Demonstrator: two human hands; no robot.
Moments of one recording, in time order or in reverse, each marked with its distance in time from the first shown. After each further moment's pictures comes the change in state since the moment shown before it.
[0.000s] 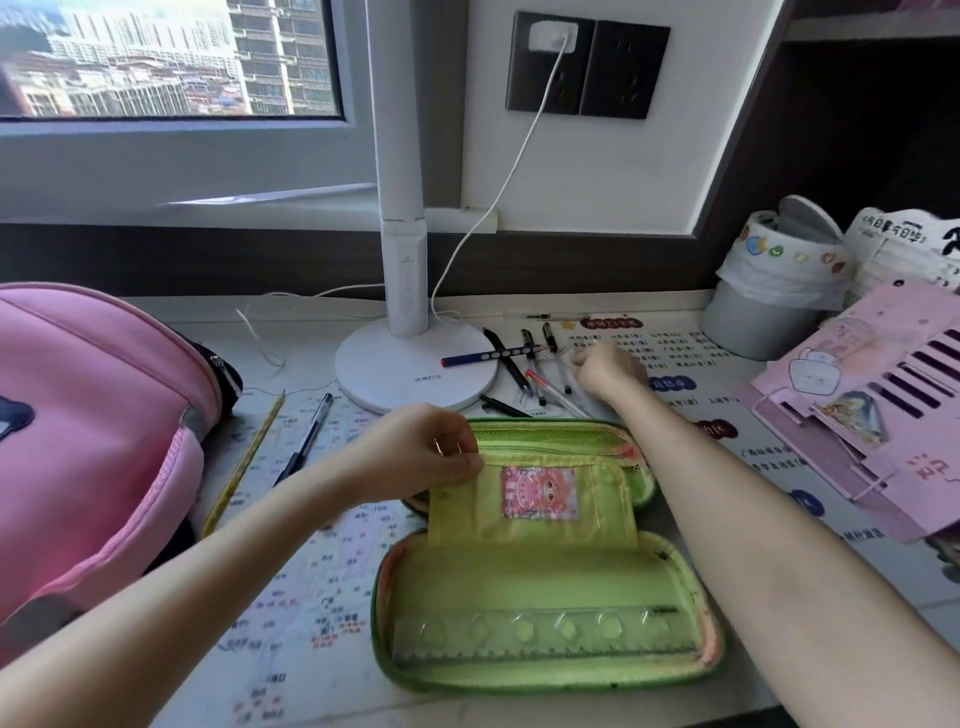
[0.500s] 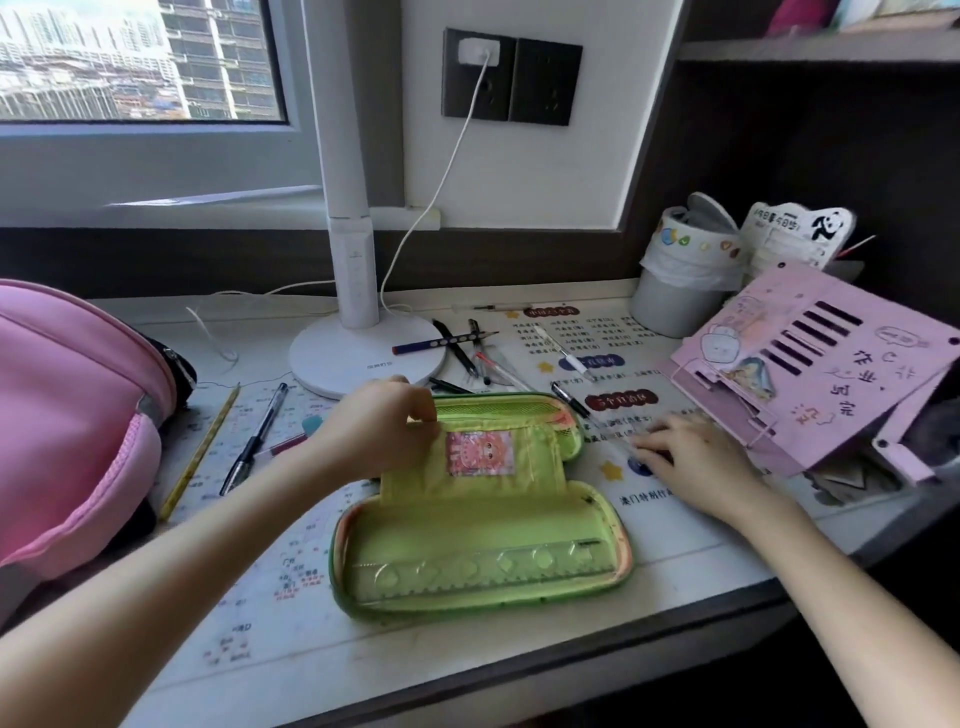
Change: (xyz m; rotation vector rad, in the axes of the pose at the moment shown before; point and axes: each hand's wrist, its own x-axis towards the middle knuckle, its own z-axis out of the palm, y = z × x) left_hand -0.003 0.020 0.014 0.307 0.188 0.039; right_hand -0.133 0.163 -0.036 -0.138 0.043 -0.329
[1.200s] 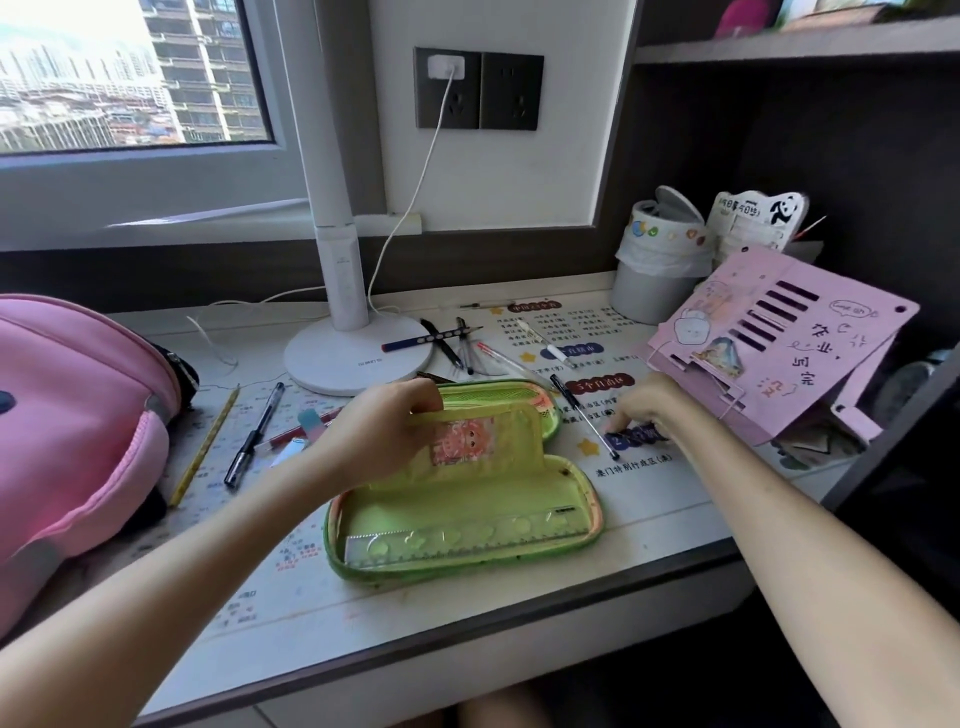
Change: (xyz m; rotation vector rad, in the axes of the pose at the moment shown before) left_hand -0.024 0.023 0.003 -0.111 0.058 0.111; right_hand 0.031 -0.030 -0.032 0.501 -0.213 0.632
